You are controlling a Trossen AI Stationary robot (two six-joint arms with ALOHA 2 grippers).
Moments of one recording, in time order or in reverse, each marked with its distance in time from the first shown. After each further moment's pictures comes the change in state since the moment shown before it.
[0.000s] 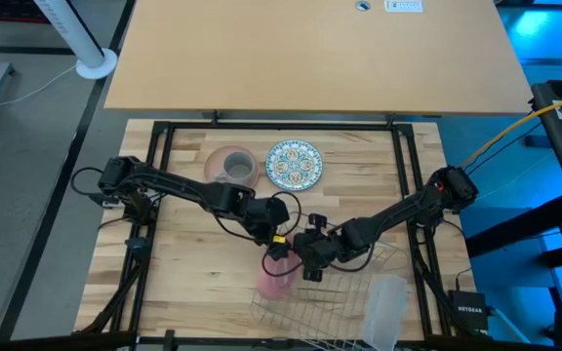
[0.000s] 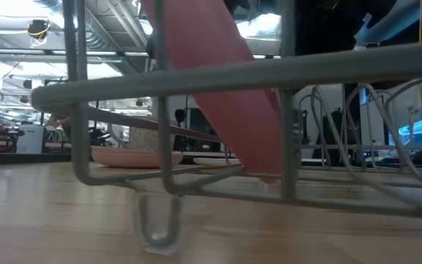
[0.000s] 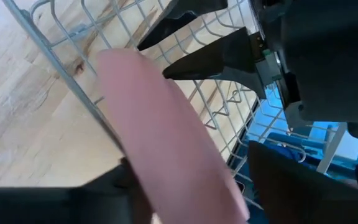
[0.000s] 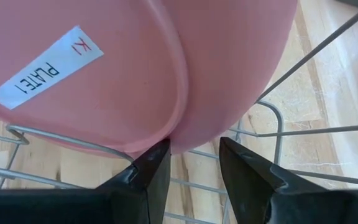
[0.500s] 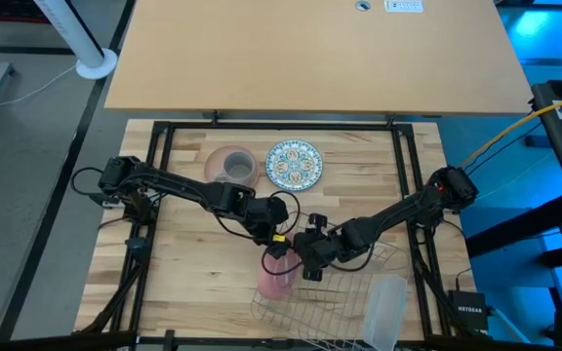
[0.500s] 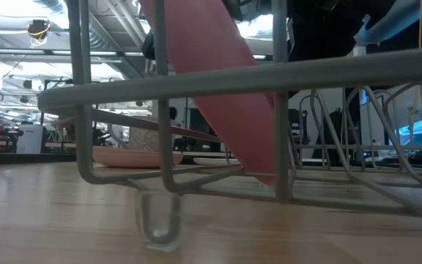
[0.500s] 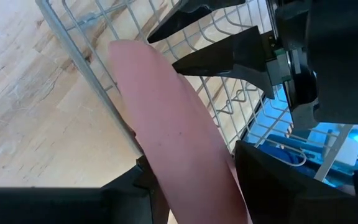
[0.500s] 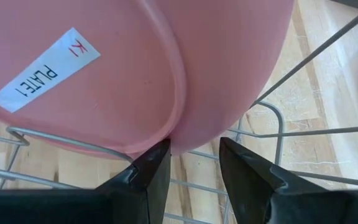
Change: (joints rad) left arm 0.002 0.003 -0.003 -0.005 0.010 -0.042; right arm 0.000 0.000 0.000 -0.003 0.004 0.004
